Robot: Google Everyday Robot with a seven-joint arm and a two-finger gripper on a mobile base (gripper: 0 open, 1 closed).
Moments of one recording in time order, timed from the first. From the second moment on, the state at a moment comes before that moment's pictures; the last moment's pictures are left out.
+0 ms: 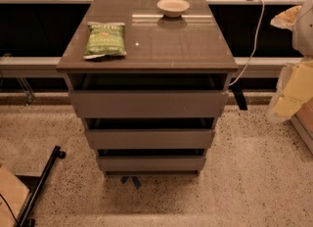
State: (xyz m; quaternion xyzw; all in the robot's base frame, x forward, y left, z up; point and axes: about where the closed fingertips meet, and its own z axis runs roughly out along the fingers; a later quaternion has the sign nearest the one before) arm 0.439 -0.212 1.001 -0.60 0.77 -0.07 0.22
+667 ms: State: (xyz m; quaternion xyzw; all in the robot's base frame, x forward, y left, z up) arm 0.455 -0.225 0.962 -0.59 0.77 -0.07 0.24
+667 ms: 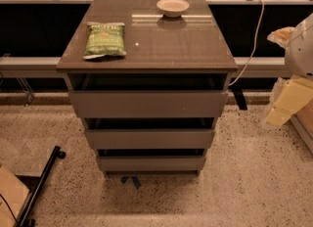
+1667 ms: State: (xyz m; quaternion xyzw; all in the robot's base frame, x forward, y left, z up) arm 0.460 -0.203 0.878 -0.61 0.77 -0.07 0.18
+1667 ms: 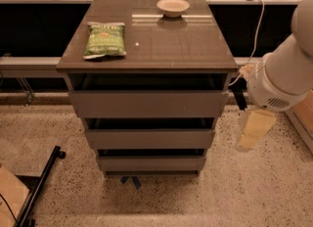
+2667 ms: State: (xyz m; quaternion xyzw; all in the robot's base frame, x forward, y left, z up) arm 0.467 -0.188 0.810 -0.60 0.77 -0.06 0.18
